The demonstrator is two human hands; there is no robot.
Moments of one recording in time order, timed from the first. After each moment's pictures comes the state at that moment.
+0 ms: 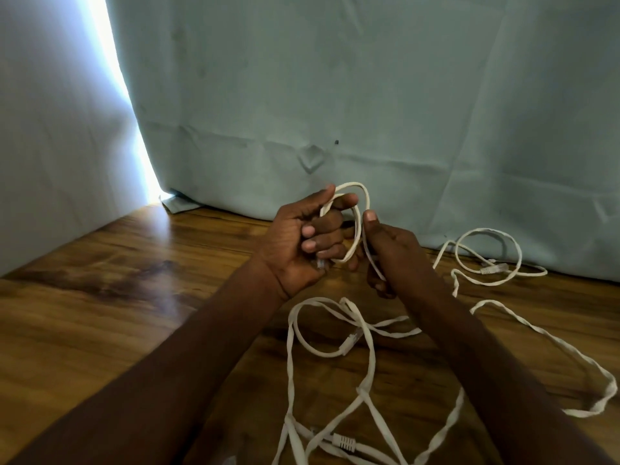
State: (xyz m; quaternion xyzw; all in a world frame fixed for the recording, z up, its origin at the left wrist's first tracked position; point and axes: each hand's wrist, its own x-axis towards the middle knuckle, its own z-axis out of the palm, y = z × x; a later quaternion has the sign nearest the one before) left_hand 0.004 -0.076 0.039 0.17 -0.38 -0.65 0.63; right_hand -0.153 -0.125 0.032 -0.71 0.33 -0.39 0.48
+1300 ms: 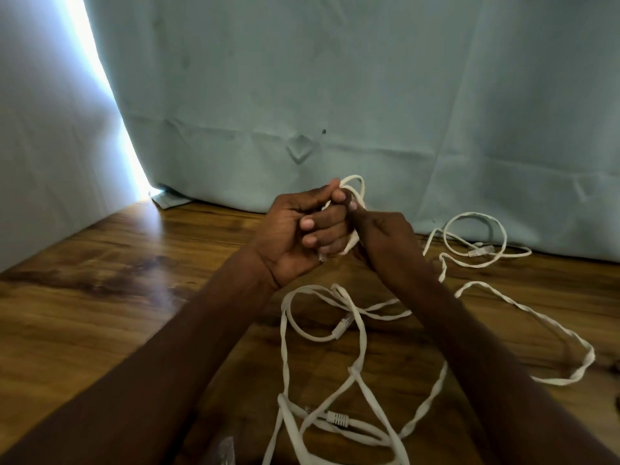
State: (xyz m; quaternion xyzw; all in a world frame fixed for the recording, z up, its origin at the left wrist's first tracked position) left_hand -0.004 -0.068 0.047 0.17 -0.44 -0.66 0.59; right_hand -0.156 -0.133 0.025 -0.77 0.33 -0.44 0.32
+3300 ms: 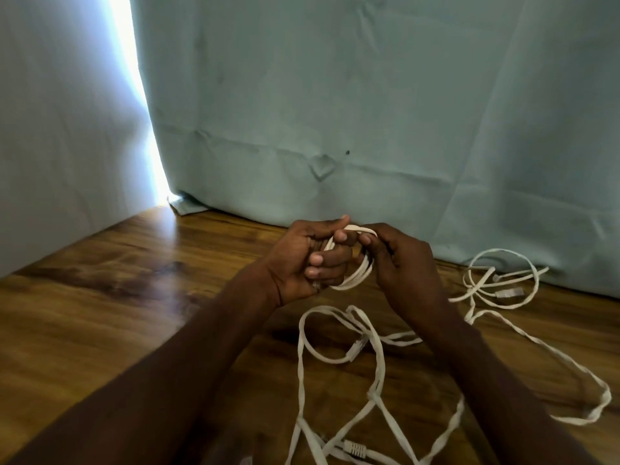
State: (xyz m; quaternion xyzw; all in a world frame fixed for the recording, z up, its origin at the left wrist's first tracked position) left_hand 0.021 -0.070 0.030 0.24 -0.45 -0.70 0.51; right_hand -0.151 -0.138 0.015 -0.84 0.25 -0.47 0.13
